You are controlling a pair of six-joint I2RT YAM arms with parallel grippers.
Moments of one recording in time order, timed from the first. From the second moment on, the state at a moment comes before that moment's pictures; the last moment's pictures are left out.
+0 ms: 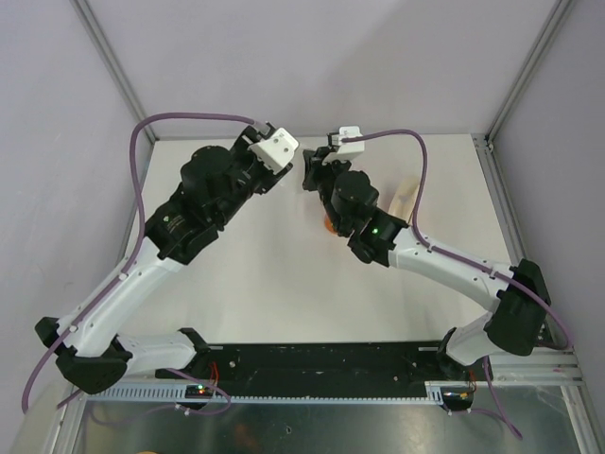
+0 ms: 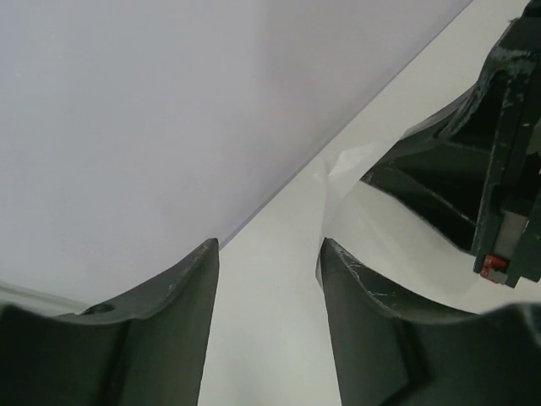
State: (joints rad) left arm -0.77 1.17 1.46 -0.39 -0.28 0.53; right arm 0.95 1.49 1.30 0.36 0.62 0.19
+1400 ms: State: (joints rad) left arm -0.69 1.38 1.86 -0.56 -0.12 0.49; right arm 0.51 1.63 1.88 -0.75 0.15 0.25
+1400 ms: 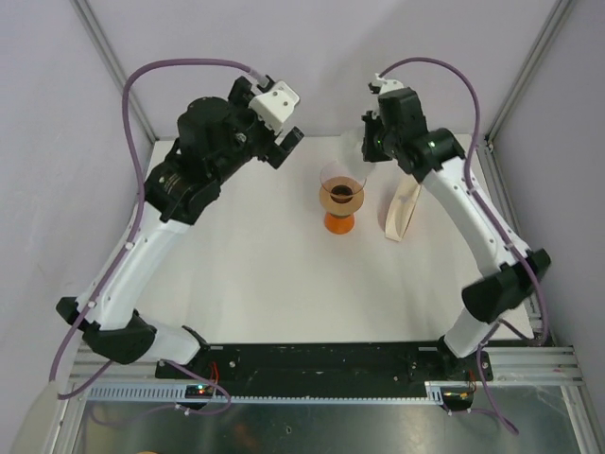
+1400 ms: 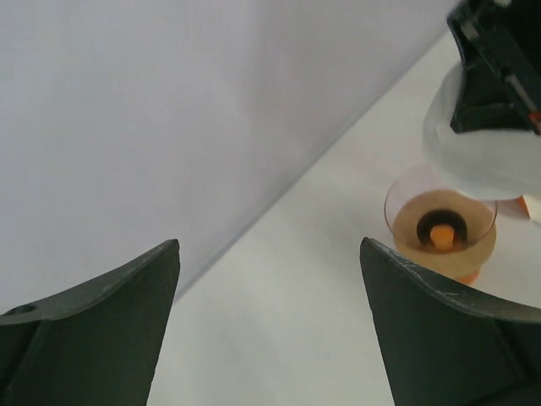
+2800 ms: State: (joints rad) left arm -0.47 1.62 1.78 -0.72 0.25 0.17; right arm 0.52 2.07 2.32 -1.16 0.07 0.08
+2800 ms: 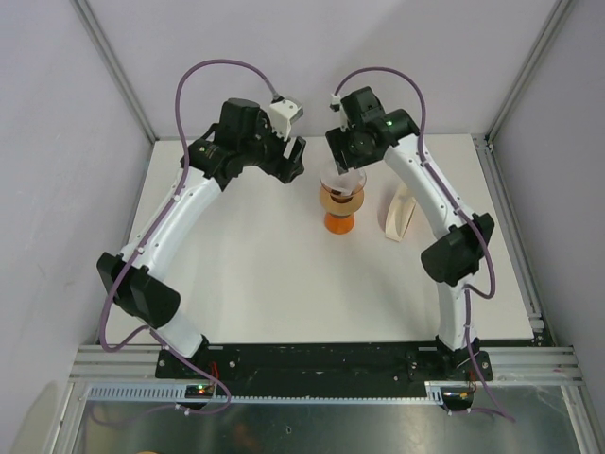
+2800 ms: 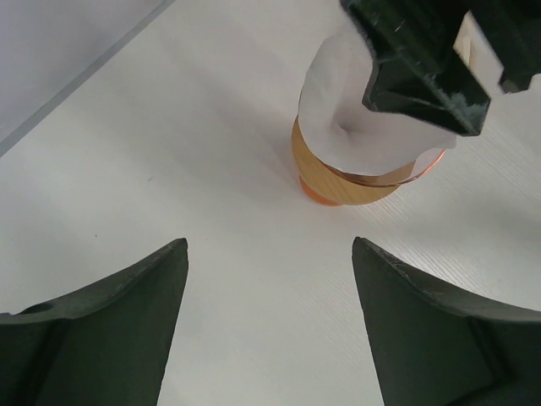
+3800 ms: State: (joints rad) left arm -0.23 1.53 1.59 -0.61 0.31 0.09; right arm 0.57 1.98 1.96 -0.96 0.06 -0.03
